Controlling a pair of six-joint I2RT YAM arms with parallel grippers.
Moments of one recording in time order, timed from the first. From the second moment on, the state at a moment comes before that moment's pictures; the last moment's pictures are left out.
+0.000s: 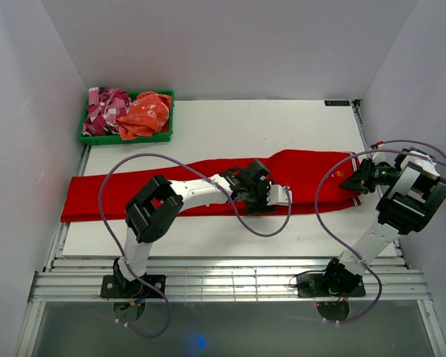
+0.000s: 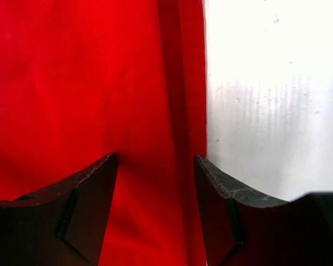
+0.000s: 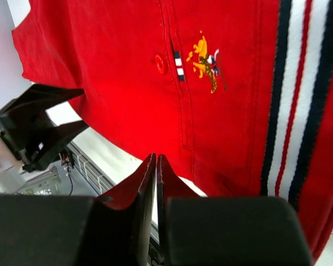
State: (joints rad) left arm -0.96 1.99 1.40 -0.29 0.26 0.67; right arm -0.61 1.91 1.33 -1.08 -0.93 -0.48
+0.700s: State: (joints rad) left arm -0.96 1.77 1.13 -0.16 0.09 0.73; right arm -0.62 1.83 1.34 -1.28 -0.92 -0.69
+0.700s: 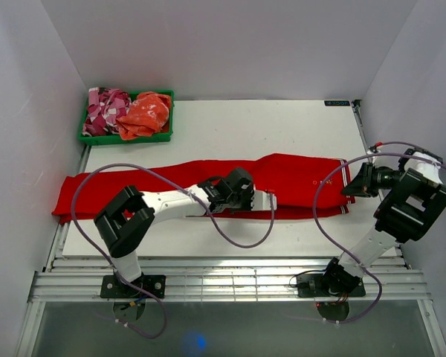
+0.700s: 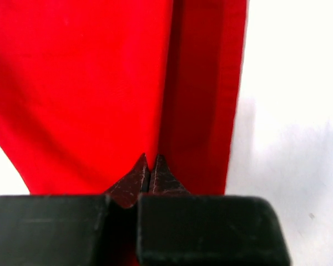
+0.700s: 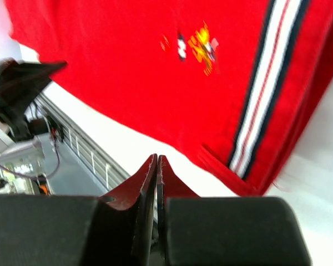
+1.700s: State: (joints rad) left arm -1.08 1.76 1.07 -0.23 0.12 0.59; right arm -0.60 1.70 1.41 -1.25 -0.64 -0.80
